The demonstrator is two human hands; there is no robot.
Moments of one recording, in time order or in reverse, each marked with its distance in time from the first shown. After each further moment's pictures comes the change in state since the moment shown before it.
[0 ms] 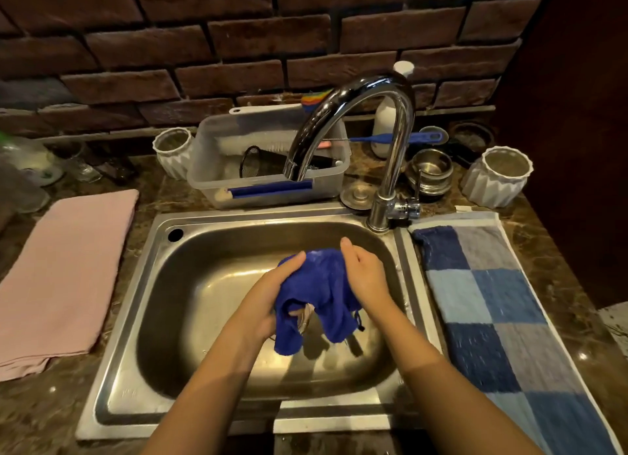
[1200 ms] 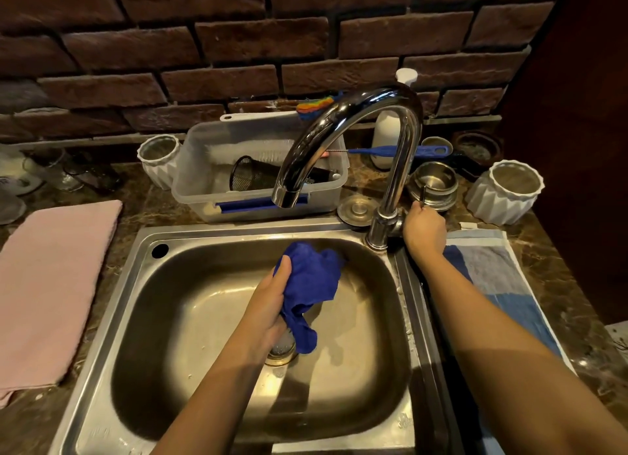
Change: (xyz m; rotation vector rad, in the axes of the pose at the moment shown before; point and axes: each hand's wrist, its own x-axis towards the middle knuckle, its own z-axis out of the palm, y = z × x) left_hand 0.054 -0.002 -0.001 -0.138 0.027 0.171; right_hand 0.131 0.001 -0.078 -0.357 0.432 0.250
